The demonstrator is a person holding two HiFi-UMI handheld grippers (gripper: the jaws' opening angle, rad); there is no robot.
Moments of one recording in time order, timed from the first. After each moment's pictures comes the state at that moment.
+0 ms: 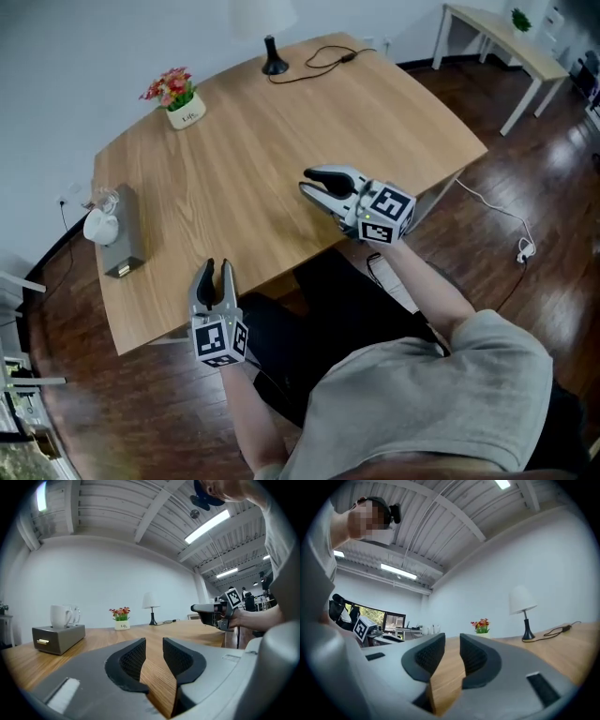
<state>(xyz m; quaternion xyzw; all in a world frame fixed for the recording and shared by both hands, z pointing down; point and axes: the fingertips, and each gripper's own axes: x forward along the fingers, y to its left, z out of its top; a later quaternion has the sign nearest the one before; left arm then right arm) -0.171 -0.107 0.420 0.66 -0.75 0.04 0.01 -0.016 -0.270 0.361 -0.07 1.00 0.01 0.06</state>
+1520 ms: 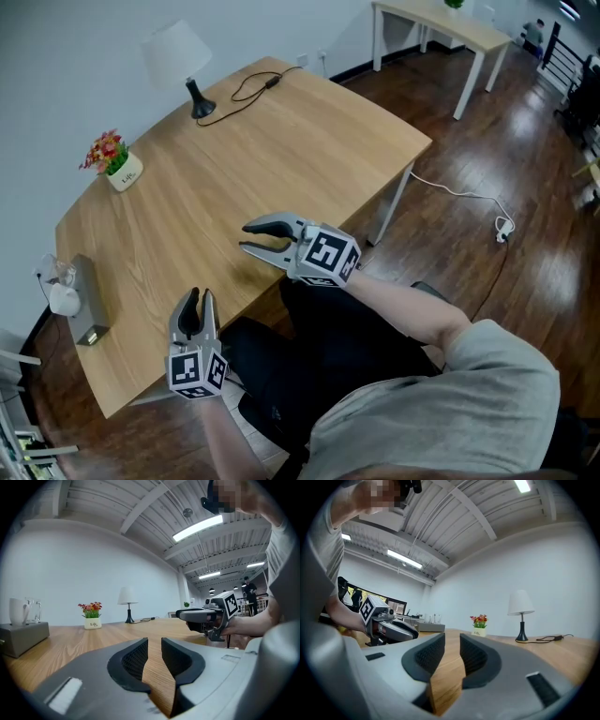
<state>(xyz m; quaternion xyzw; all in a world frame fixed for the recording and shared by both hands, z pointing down) -0.089 -0.172 0.422 0.75 -0.65 0.07 0.02 0.004 -0.257 0.393 -0.08 0.99 0.07 0.01</state>
